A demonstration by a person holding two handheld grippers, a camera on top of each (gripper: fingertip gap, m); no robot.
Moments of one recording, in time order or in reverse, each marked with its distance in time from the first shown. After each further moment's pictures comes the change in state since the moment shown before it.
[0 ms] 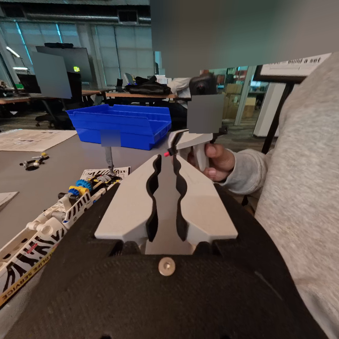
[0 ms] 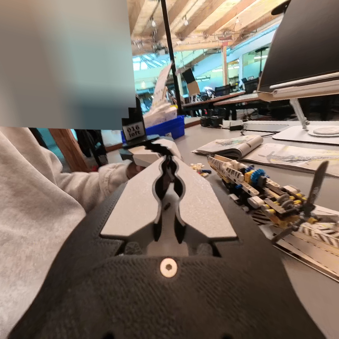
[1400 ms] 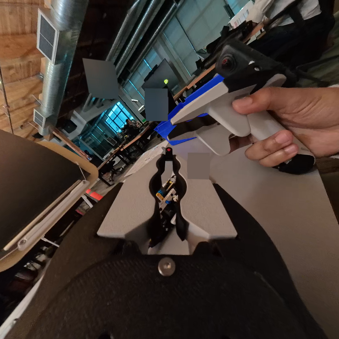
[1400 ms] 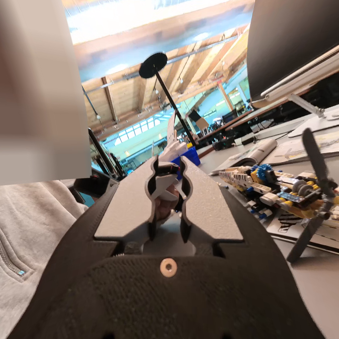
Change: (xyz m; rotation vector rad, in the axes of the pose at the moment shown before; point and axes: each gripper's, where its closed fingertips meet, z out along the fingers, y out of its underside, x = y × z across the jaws) left arm -0.018 -0.006 0.001 -0.134 -0.460 0.722; right arm 0.019 -0.019 -0.008 0.263 -0.019 0.311
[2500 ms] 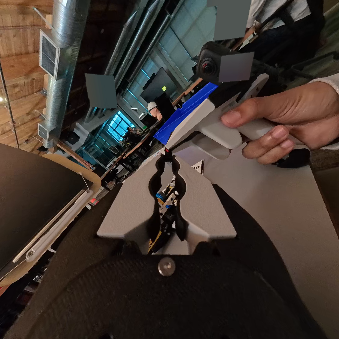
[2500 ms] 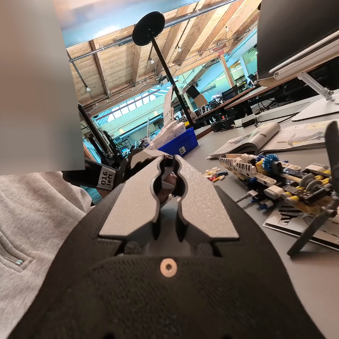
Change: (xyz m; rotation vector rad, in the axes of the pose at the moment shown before) left arm 0.007 -0.010 -0.005 0.035 0.014 0.061; right arm -0.003 0.019 0.008 -0.154 0.022 -0.032
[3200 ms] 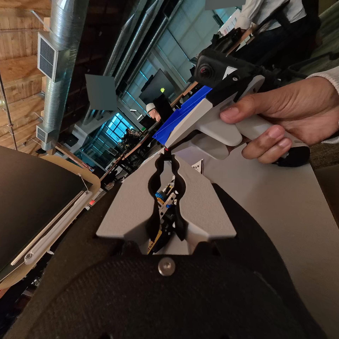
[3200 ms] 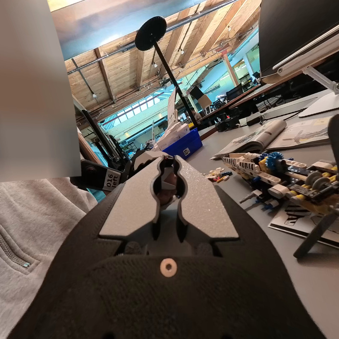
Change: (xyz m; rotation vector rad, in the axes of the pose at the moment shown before) left arm 0.000 0.002 -0.001 0.009 0.011 0.005; right arm 0.001 -0.001 0.001 0.013 -0.023 0.050
